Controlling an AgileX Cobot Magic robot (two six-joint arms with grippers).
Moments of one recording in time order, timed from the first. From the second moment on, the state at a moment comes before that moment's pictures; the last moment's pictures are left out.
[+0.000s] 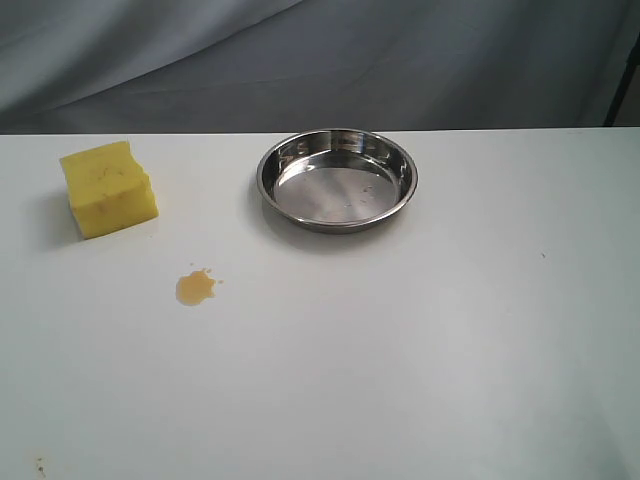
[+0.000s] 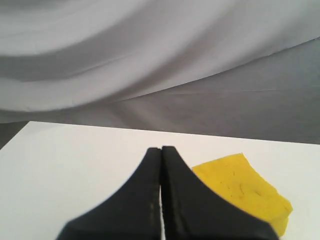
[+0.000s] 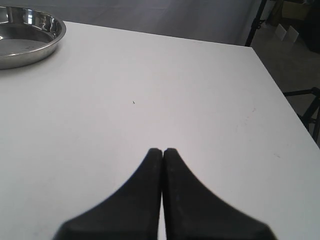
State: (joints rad) left arm 0.15 1.21 -0.70 -0.16 -0.16 0.19; right arm -0.08 0.21 0.00 -0.01 0.23 -0.15
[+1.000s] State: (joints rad) left arm 0.15 1.39 -0.70 0.00 -0.27 0.14; right arm -0.08 0.21 0.00 -0.01 0.23 -0.15
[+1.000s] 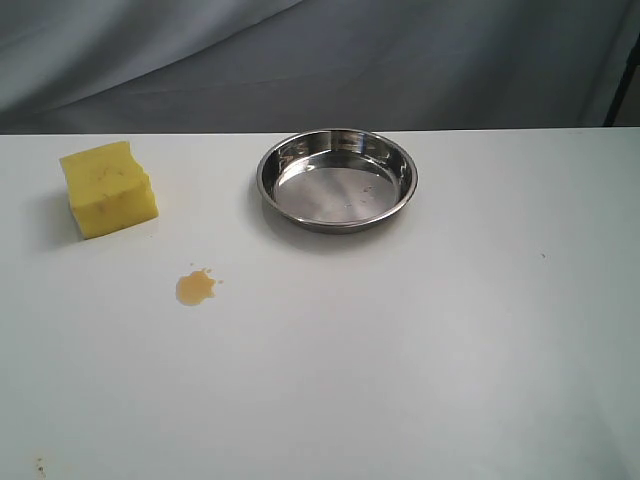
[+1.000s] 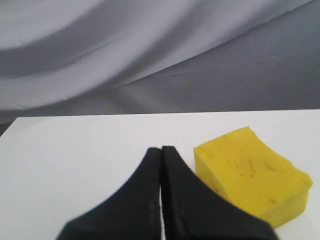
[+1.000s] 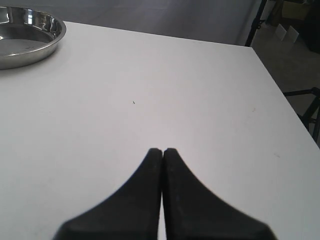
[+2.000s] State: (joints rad) left arm 0.15 1.77 -0.96 0.73 -0.16 -0.54; right arm -0.08 0.21 0.00 -0.01 0.23 -0.15
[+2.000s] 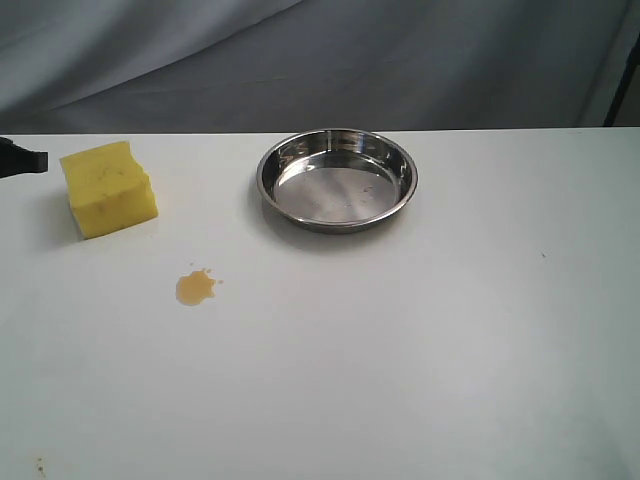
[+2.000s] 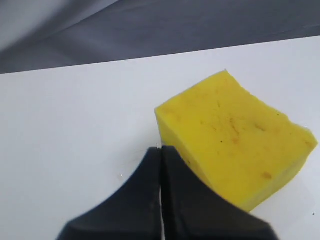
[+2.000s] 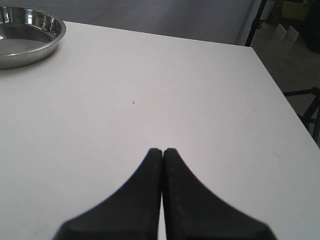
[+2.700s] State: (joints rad) left arm 0.15 1.78 -0.97 0.85 -0.38 -0.67; right arm -0.08 0.21 0.00 -0.01 0.23 -0.15
